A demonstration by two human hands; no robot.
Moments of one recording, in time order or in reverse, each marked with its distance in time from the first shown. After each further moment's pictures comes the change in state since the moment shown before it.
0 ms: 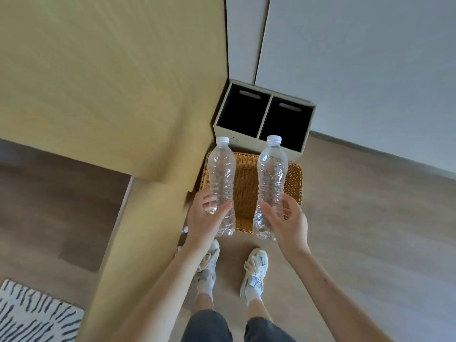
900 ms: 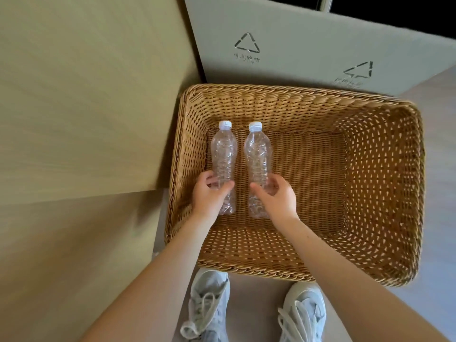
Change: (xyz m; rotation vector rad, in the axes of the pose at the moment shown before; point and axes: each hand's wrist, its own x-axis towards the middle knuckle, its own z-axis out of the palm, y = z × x) left_hand 0.348 -0.362 0.131 0.068 -0.047 -0.168; right_hand 0.311 0.356 0.238 -0.169 -0.063 0.108
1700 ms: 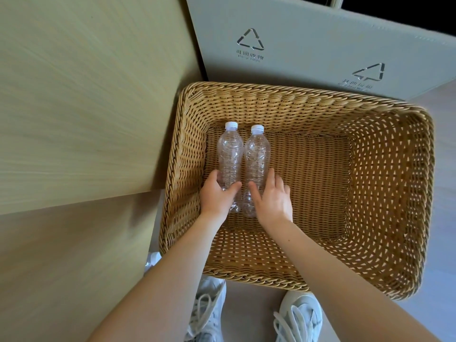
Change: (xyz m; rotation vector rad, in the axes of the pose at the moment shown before) left_hand 0.005 0.003 0.025 0.233 0.003 0.056; right_hand 0.009 -0.009 0.013 -0.601 -0.068 -0.077
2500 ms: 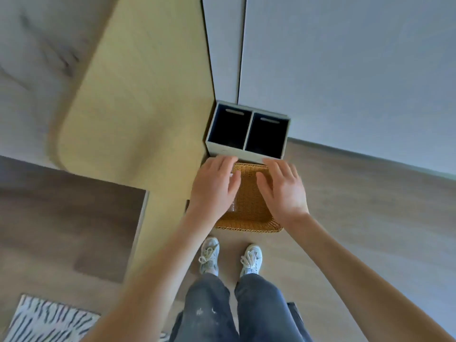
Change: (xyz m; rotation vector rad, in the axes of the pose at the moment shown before) left_hand -0.461 0.420 -0.293 0.572 0.211 0.944; right_hand -0.427 -0.161 -0.501 0.040 0.478 -0.519
